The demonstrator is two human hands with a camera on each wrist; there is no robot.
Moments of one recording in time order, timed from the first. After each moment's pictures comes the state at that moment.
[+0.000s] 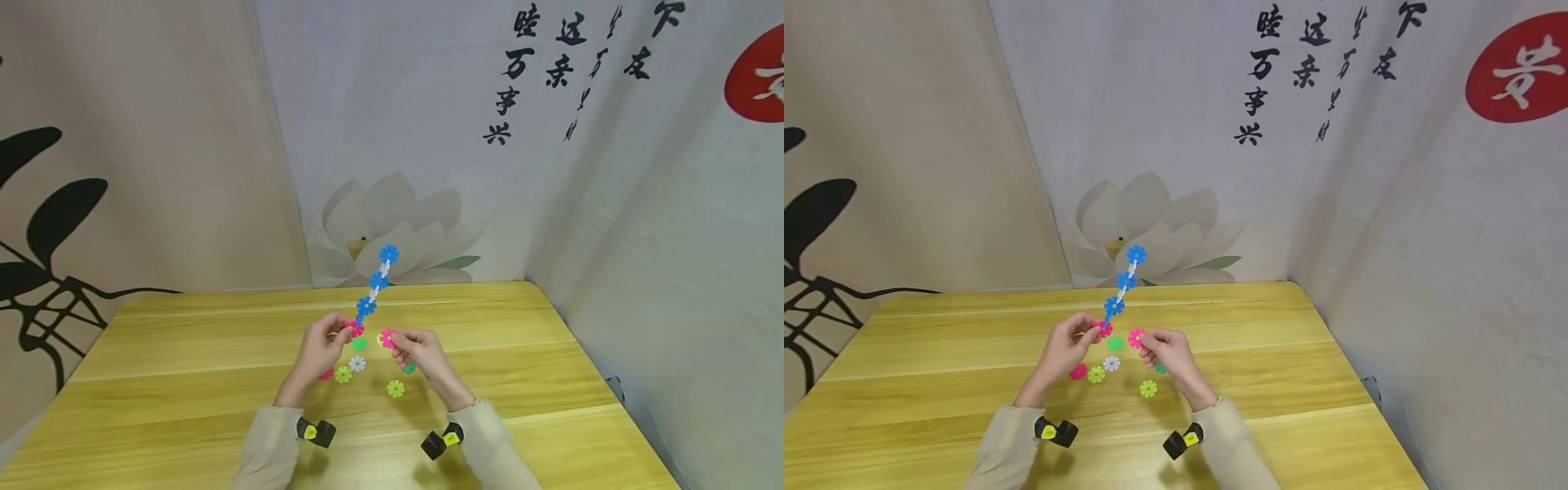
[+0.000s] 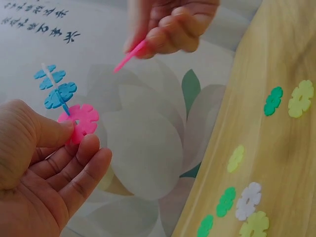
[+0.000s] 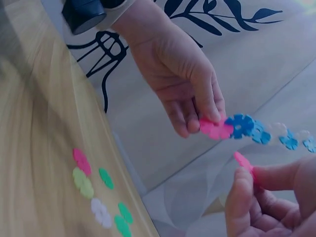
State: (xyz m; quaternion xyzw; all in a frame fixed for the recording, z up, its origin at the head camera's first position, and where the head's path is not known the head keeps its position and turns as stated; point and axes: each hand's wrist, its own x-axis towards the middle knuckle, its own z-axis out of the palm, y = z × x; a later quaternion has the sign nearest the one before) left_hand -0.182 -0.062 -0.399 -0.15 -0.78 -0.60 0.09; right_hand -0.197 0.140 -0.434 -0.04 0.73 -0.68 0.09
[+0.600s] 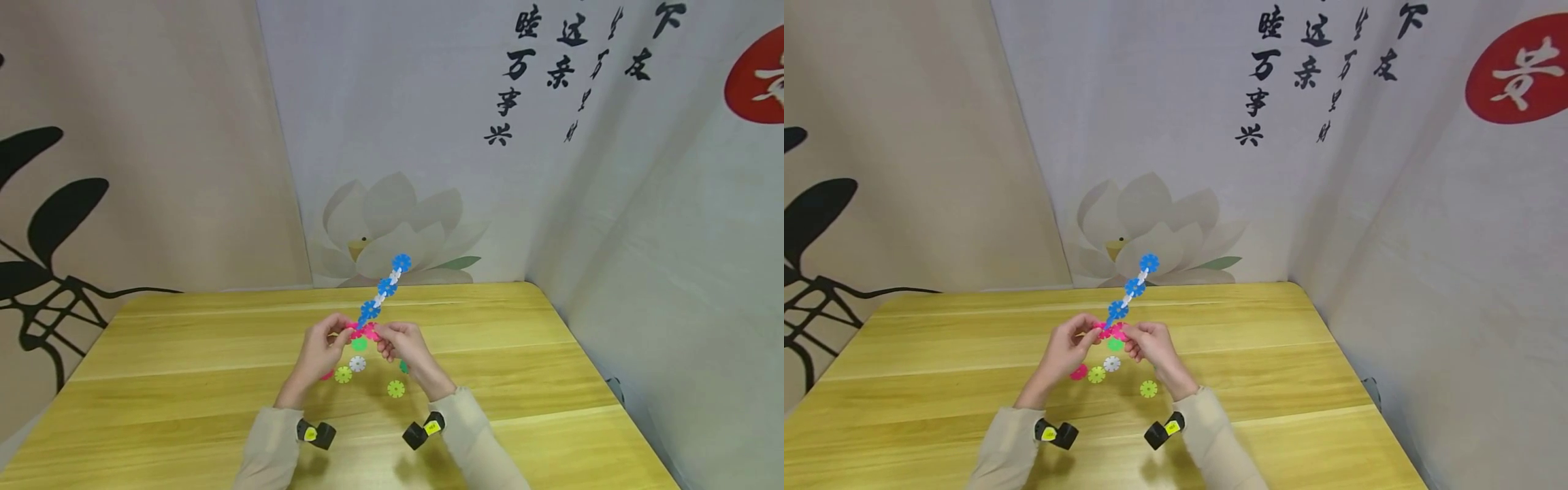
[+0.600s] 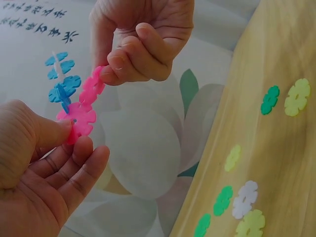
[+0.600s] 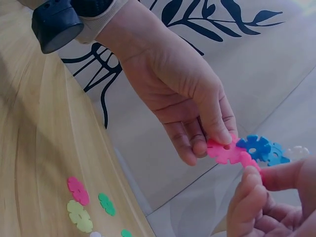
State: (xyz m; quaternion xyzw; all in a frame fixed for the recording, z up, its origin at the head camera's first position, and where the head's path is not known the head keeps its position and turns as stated) left_hand -0.181 -0.061 -0.402 -0.16 -0.79 -0.59 0.11; right_hand -0.192 0.107 -0.396 -0.03 0.73 -0.68 0.12
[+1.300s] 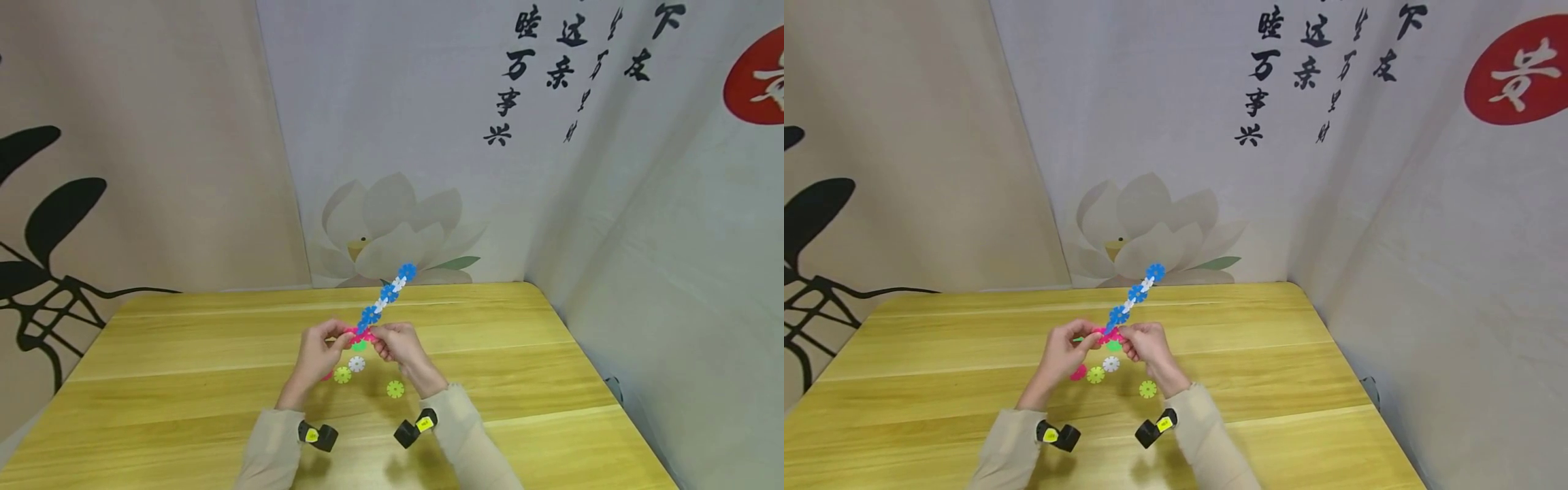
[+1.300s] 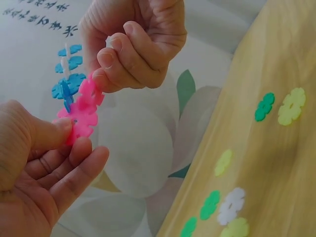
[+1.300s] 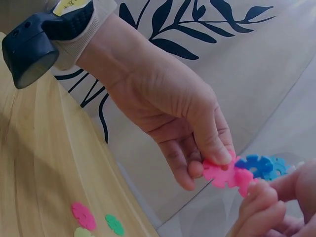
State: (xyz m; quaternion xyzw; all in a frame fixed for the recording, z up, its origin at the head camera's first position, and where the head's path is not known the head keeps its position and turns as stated) left_hand -0.201 -0.064 -0.442 -0.13 -0.77 -0.61 0.12; right_hand -0.214 0.100 -0.426 0.01 0.71 -0.69 0.12
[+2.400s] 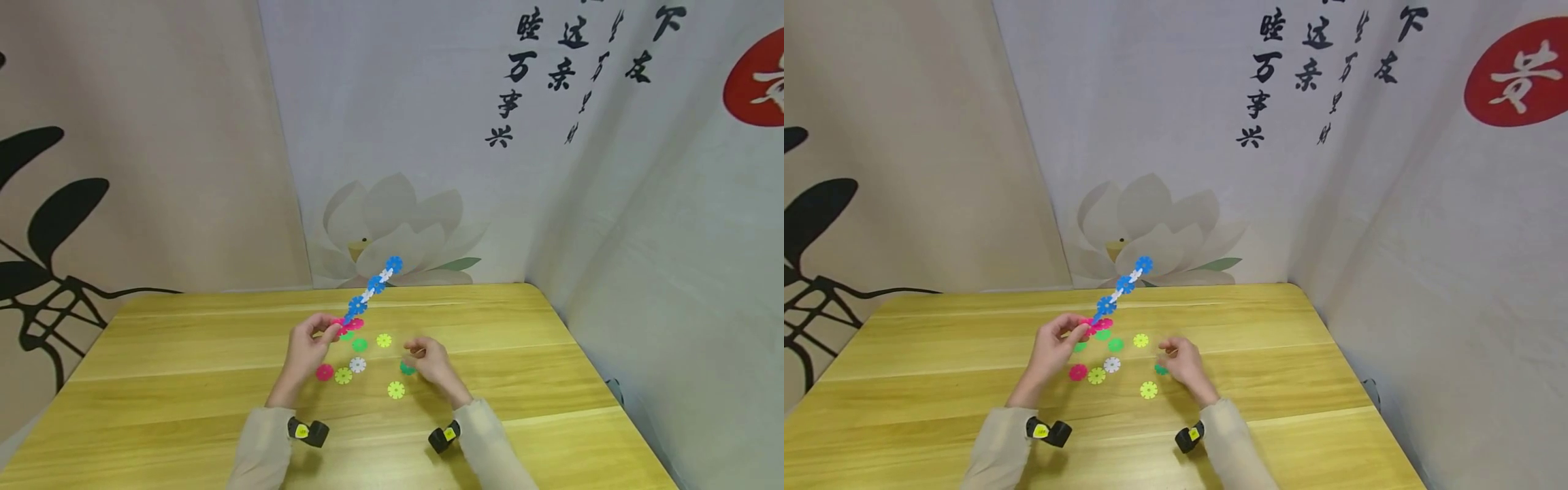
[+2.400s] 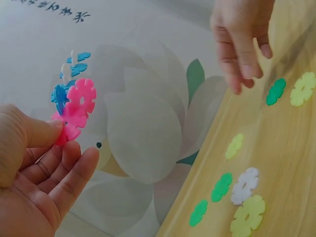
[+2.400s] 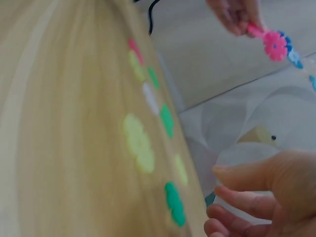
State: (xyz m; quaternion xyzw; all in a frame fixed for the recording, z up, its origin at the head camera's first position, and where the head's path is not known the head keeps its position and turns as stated) left_hand -0.207 -0.082 -0.441 -0.06 -0.77 -0.63 0.11; right_hand -0.216 0.163 -0.489 -0.08 0.87 -0.48 0.01
